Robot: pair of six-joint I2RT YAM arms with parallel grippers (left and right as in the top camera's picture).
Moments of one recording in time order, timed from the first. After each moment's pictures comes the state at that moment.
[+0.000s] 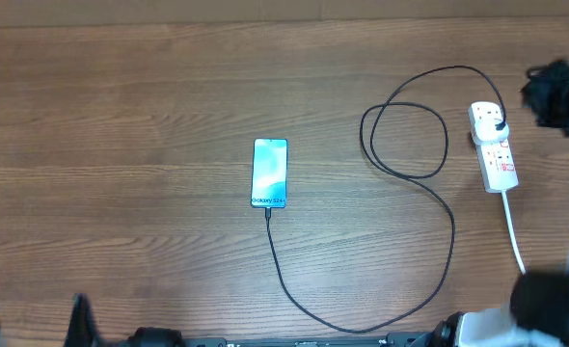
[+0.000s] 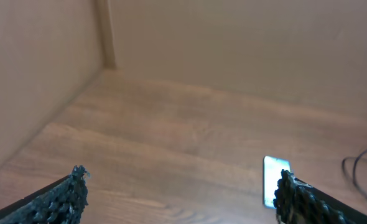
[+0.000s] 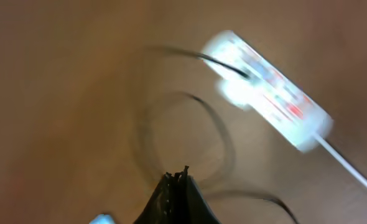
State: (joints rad) left arm -0.12 0.40 1.58 -1.44 -0.31 -0.21; right arm -0.35 1.62 1.90 -1.23 -0.22 0.51
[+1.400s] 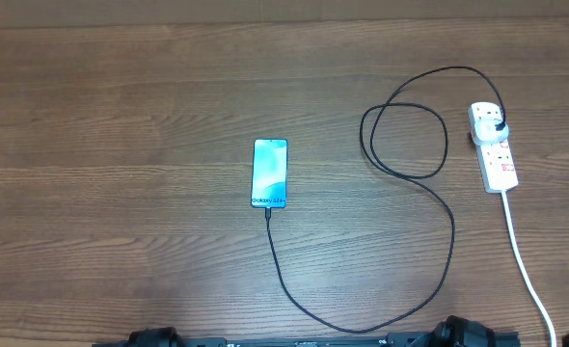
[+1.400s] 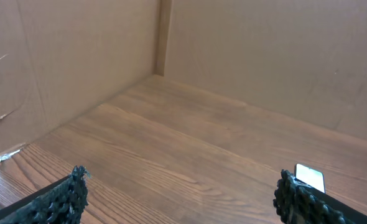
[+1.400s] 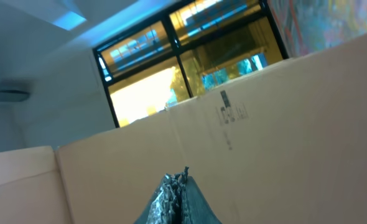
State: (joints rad) left arm 0.09 0.03 1.58 -1.69 -0.31 -0.21; right arm -0.35 0.51 1.56 -0.51 -0.44 0.63
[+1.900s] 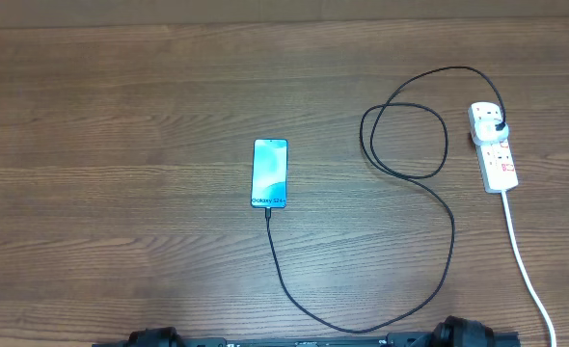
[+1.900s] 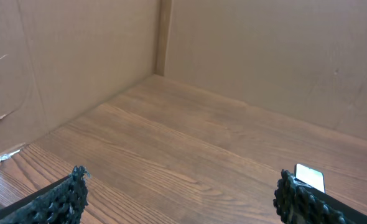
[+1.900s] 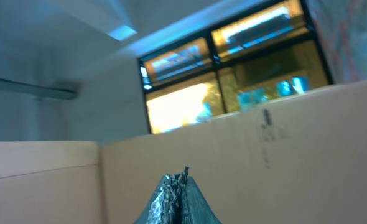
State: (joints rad) left arm 0.09 0.03 1.58 -1.69 -0.31 -0.21; right arm -0.30 0.38 1.56 -0.47 -0.51 0.65
